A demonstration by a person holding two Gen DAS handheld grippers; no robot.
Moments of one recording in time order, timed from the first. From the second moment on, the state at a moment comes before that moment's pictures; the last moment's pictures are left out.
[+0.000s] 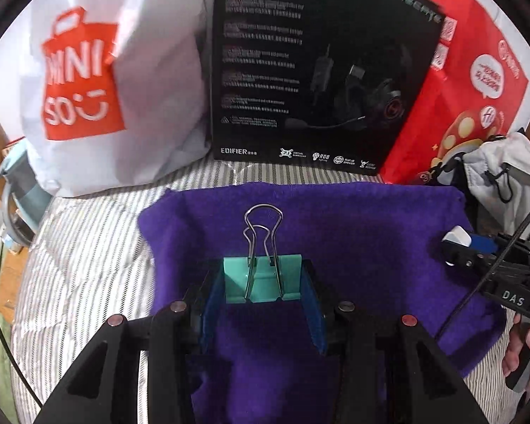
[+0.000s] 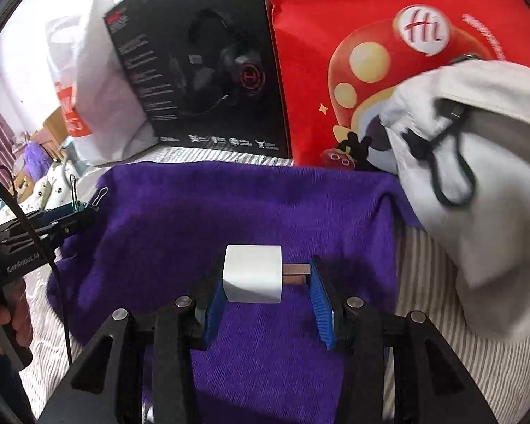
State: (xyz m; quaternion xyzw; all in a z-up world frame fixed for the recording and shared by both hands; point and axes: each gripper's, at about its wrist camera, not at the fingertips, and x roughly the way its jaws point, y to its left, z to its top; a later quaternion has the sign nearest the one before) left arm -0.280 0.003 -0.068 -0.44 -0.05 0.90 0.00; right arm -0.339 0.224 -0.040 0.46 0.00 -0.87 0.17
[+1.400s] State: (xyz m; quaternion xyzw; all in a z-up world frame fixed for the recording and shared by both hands) left arm -0.243 0.006 -0.071 -0.49 -0.04 0.87 -0.02; right arm -0.277 0.234 -0.033 0.49 0.05 -0.86 0.14
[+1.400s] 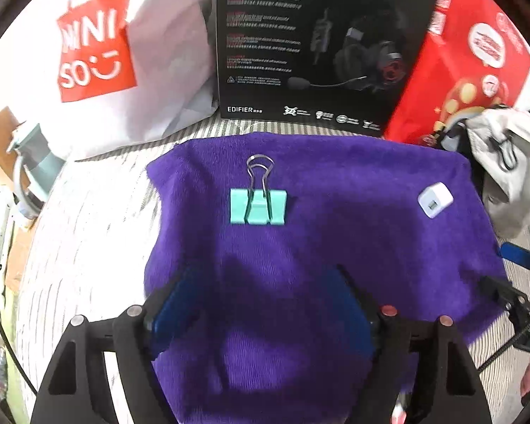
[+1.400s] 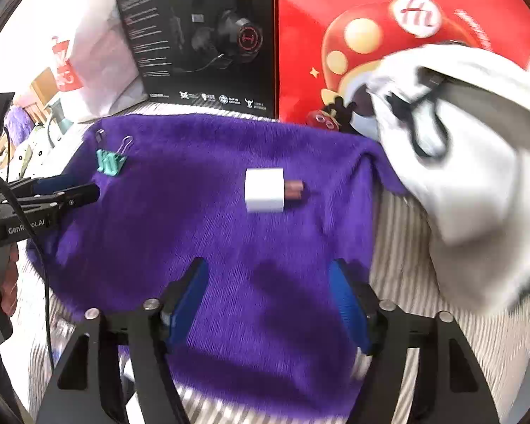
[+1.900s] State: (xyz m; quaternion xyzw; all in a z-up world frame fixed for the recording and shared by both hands) left arm -0.153 0.027 -0.054 -0.48 -0.05 0.88 0.00; right arm -0.173 0.260 -0.017 0.49 -0.03 -0.86 0.11
